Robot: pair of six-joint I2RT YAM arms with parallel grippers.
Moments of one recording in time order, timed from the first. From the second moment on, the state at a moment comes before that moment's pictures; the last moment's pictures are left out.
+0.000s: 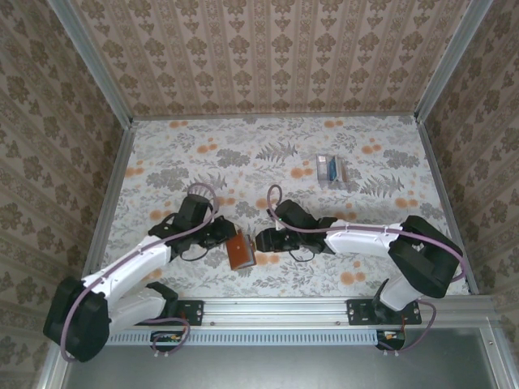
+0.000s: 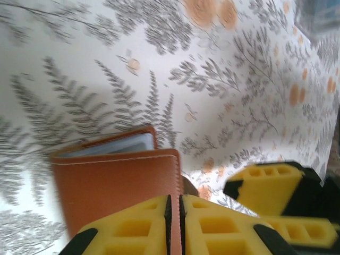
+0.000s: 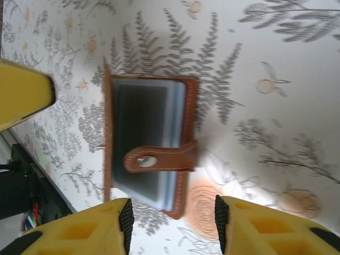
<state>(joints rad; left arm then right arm) -0.55 1.03 0.51 -0.36 0.37 -0.88 0.89 1.55 0.78 -0.07 -0.25 0.78</state>
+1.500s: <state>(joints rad) -0.64 1.36 0.56 -0.34 0.32 -0.79 0.97 1.67 0.98 -0.33 -0.03 0.70</state>
